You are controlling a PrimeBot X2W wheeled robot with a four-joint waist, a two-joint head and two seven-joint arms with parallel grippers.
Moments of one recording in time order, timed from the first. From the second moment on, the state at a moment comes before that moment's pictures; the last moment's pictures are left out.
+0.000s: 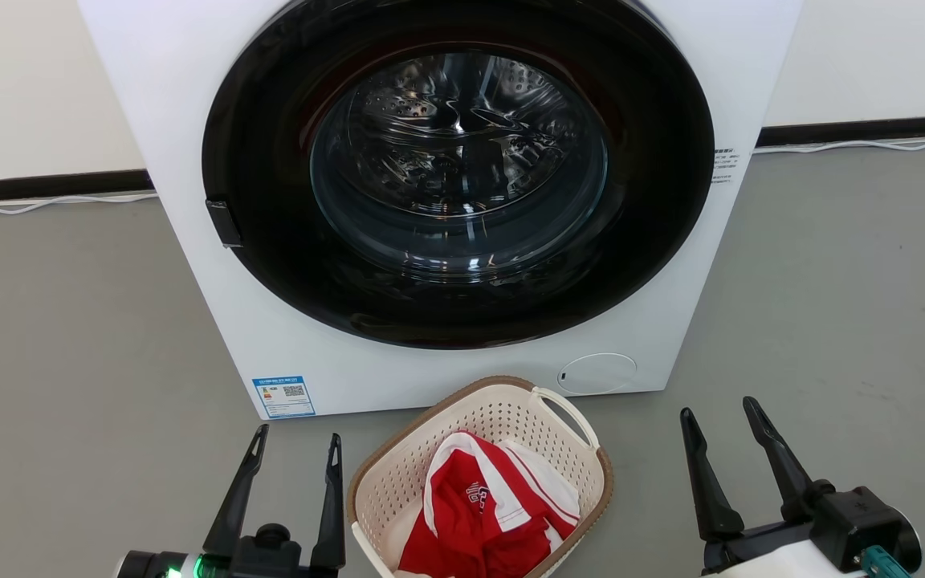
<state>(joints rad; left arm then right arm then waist) 0.09 0.23 -0.38 -0.04 -0.03 0.35 -0.25 0.06 -0.04 0.03 0.10 0.08 0.12 -0.25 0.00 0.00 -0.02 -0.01</state>
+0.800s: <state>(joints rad) 0.10 0.21 -0.35 -0.03 -0.04 0.32 -0.25 0.06 -0.04 0.03 0.09 0.08 0.12 -0.25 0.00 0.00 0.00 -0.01</state>
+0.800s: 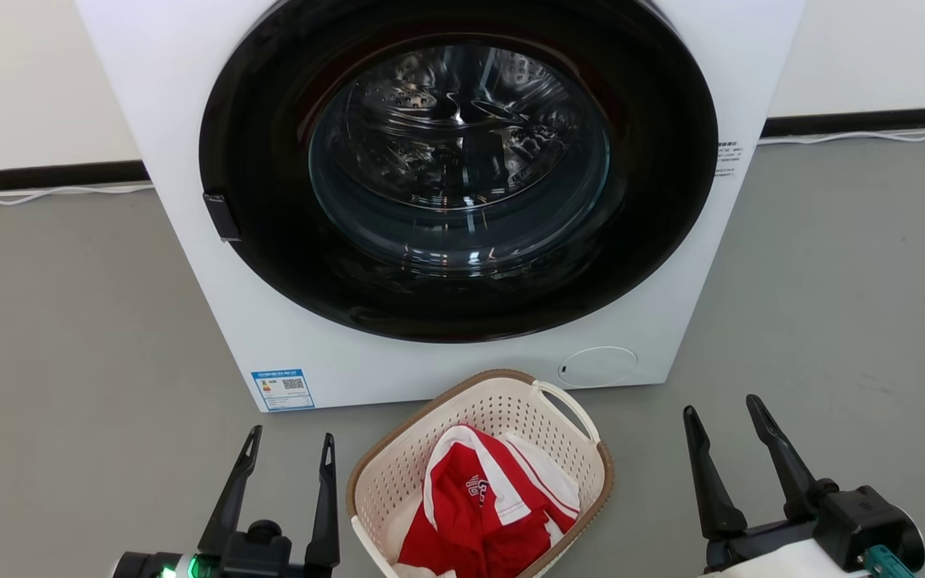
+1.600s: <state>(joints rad) -0.09 0.09 -0.23 0.11 -0.12 0.19 -0.26 -0.13 -0.05 -0.04 0.05 0.08 0.12 -0.25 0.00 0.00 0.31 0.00</state>
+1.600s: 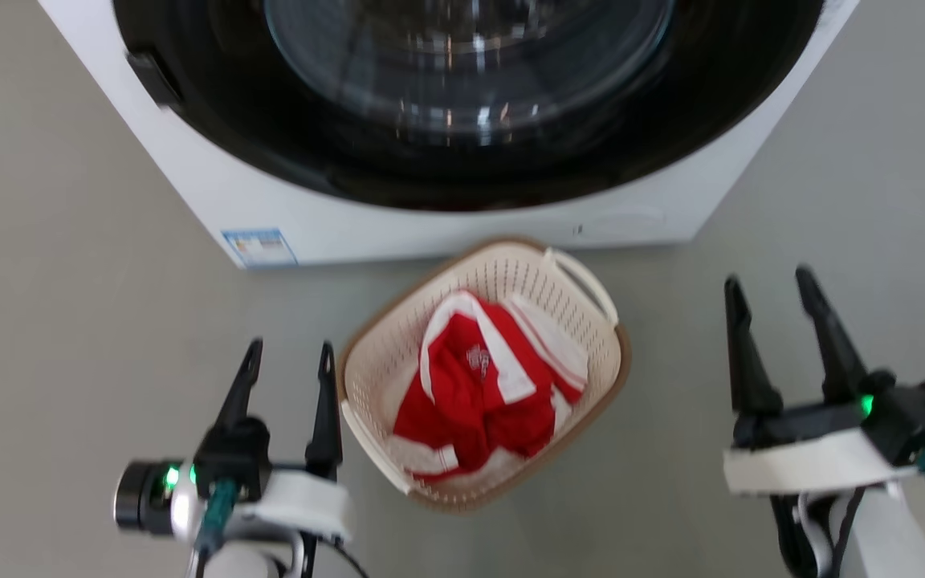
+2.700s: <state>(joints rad) -0.47 0.04 -0.11 0.77 -0.33 0.07 -0.26 -0.36 -0.05 -0.04 0.00 0.07 0.12 -0.25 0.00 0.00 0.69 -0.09</state>
